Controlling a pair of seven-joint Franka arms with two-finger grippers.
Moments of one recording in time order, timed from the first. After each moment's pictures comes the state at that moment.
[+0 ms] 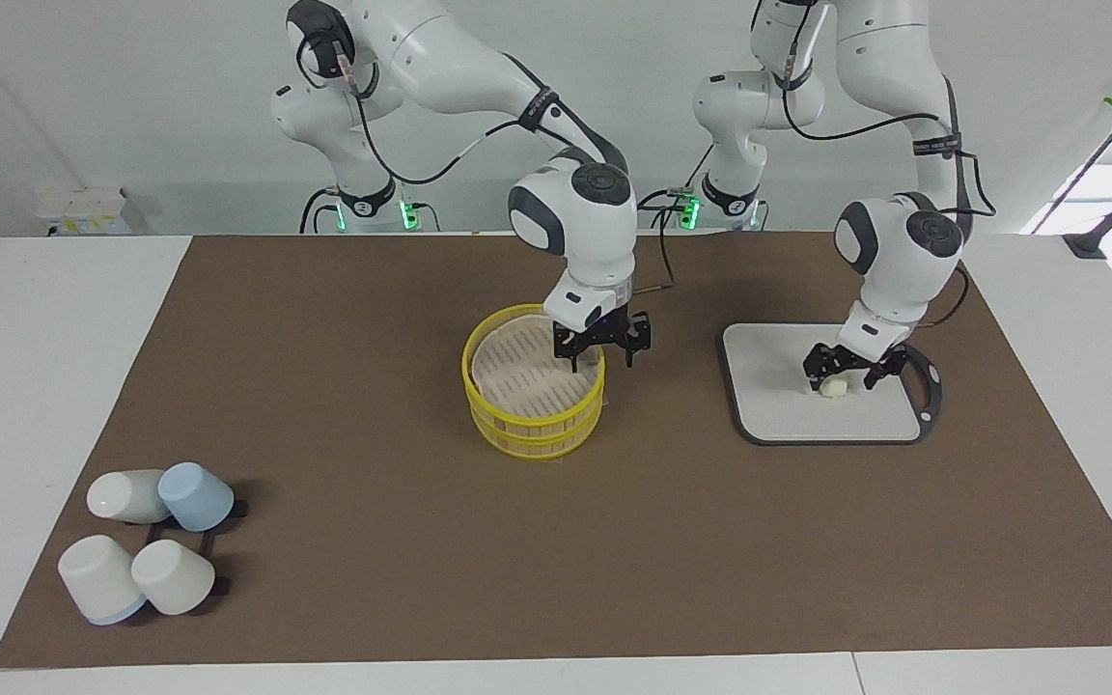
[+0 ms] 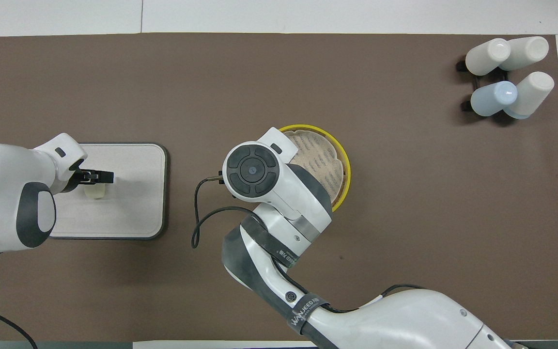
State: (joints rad) left arm -0.05 0.12 0.08 -2.28 0.01 2.48 0.12; right arm 0.56 0.47 0.18 -1.60 -0.12 2.18 0.74
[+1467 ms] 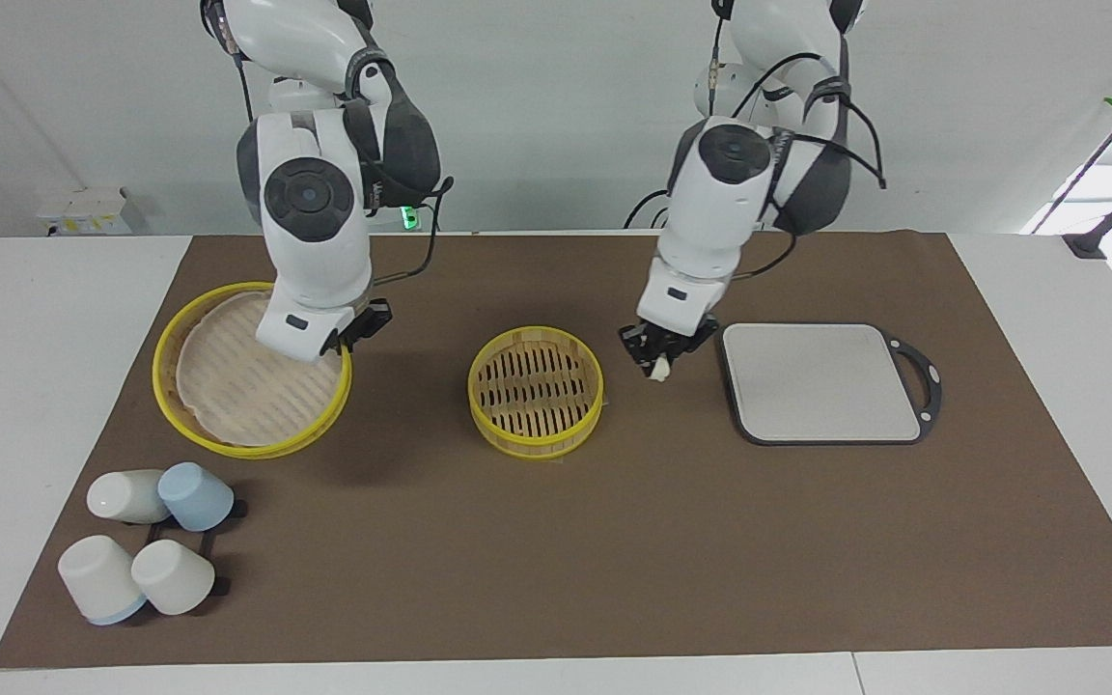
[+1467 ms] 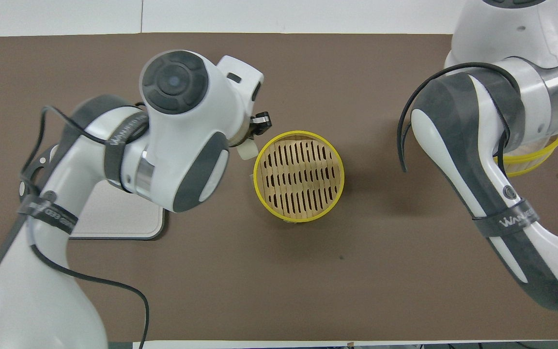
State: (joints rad) left arm -0.66 0.34 0.07 -1.53 -0.07 2.01 -0.75; right arm 0.08 0.39 0.16 -1.33 -0.22 1.40 -0.17
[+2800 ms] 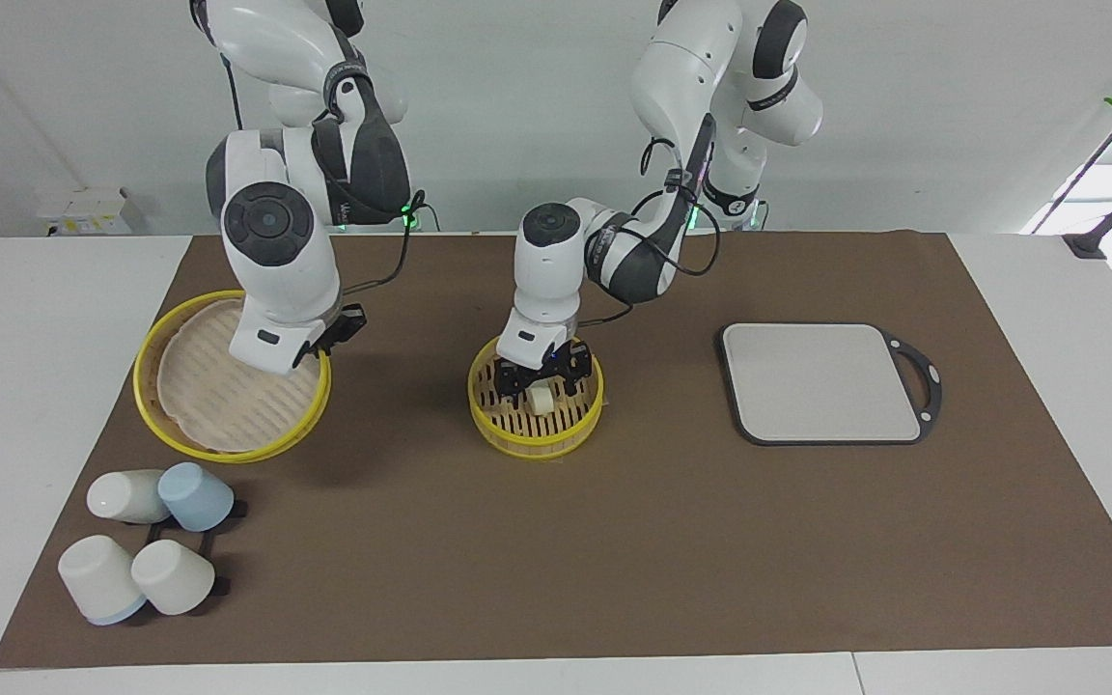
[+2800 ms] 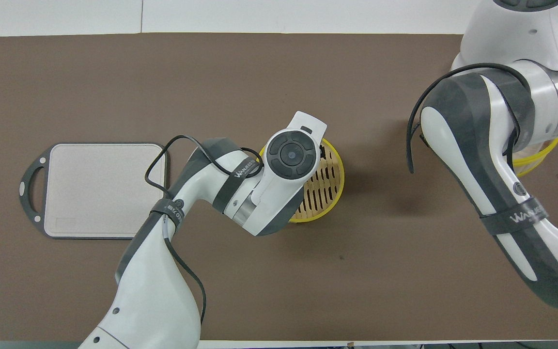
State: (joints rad) left arm -0.82 0.47 0.10 -1.61 0.00 2.21 -0.97; right arm 0.06 0.37 0.17 -1.37 -0.13 1.44 -0.20
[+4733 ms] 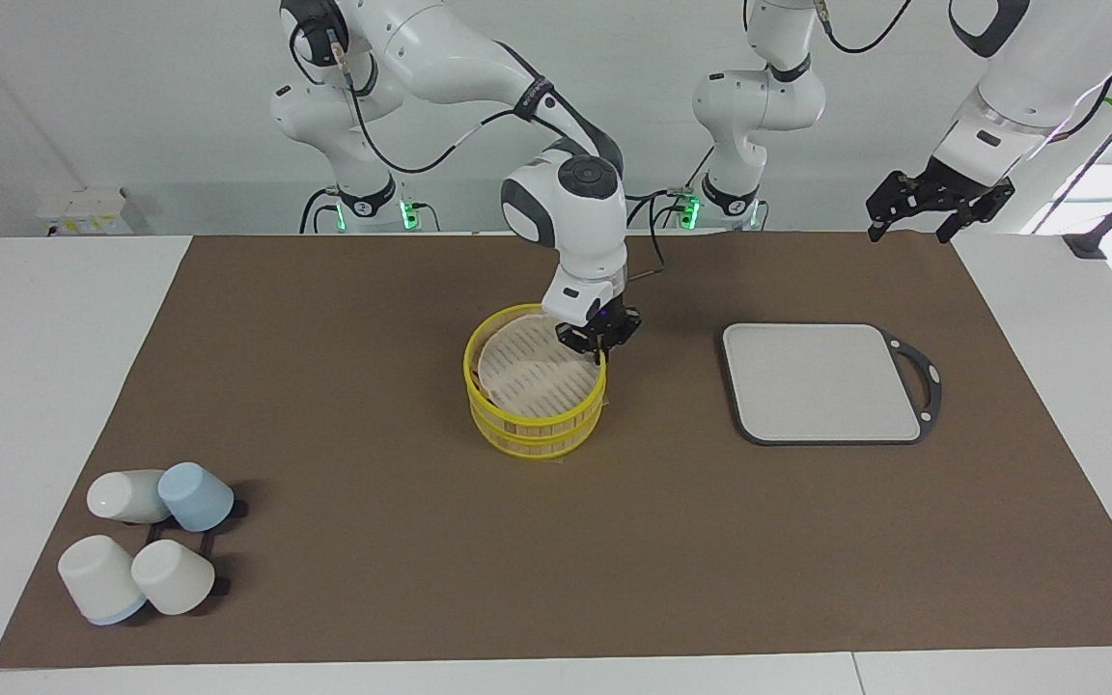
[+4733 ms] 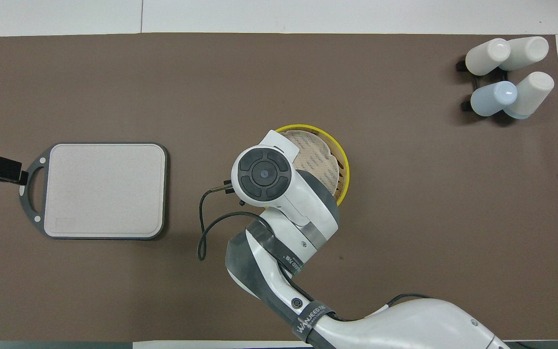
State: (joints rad) left arm -0.12 -0.07 0.11 -1.63 0.00 1.47 0.10; right arm 0.56 0.42 0.17 -1.66 -0.04 2.21 0.57
